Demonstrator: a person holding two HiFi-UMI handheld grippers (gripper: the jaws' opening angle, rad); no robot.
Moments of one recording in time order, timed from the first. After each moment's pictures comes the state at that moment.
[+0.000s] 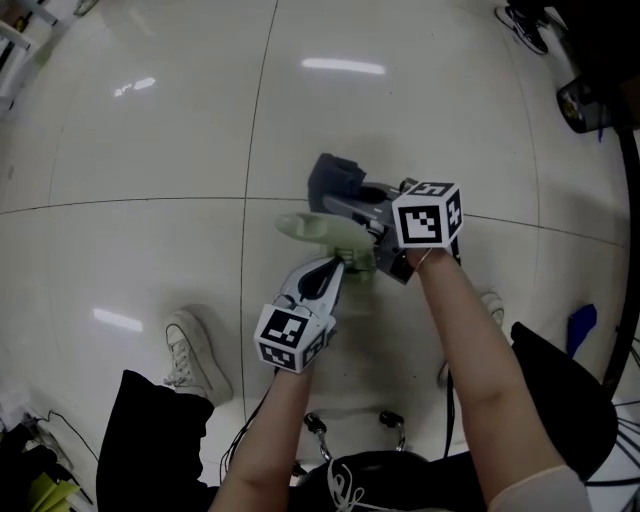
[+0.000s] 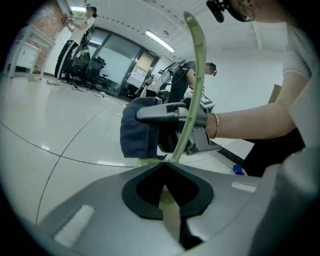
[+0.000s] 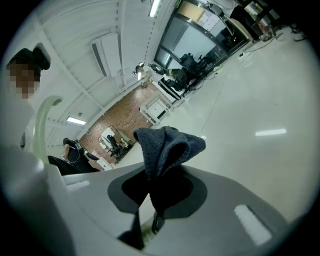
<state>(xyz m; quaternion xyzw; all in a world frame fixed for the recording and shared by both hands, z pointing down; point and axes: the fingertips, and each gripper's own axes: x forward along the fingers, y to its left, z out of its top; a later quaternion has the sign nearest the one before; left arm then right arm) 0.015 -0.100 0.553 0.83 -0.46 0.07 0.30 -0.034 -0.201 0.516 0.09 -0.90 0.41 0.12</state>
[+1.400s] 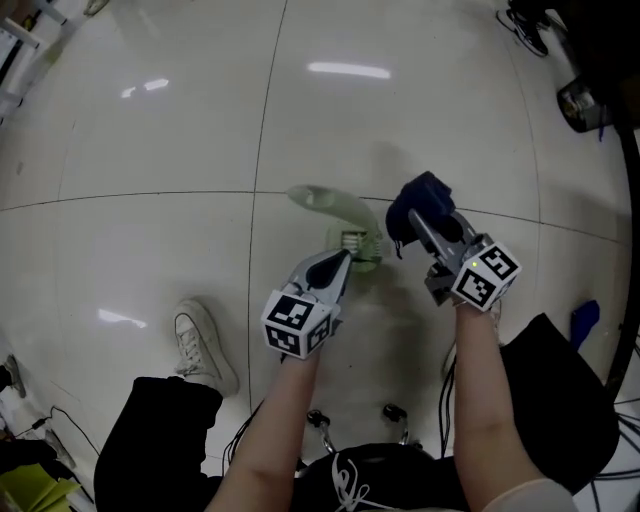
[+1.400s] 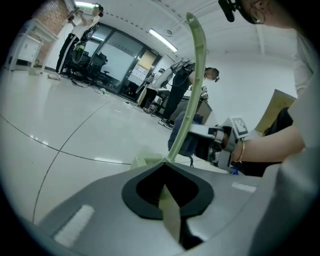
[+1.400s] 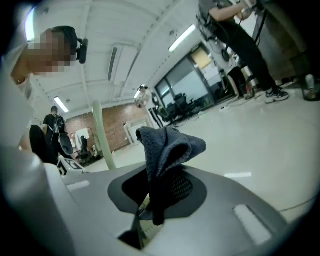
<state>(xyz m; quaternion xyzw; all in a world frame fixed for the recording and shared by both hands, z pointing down) 0.014 -0.092 0.551 0.83 -0.45 0.06 0.31 0.103 -0.182 0.492 0.28 -0.93 0.25 0.04</state>
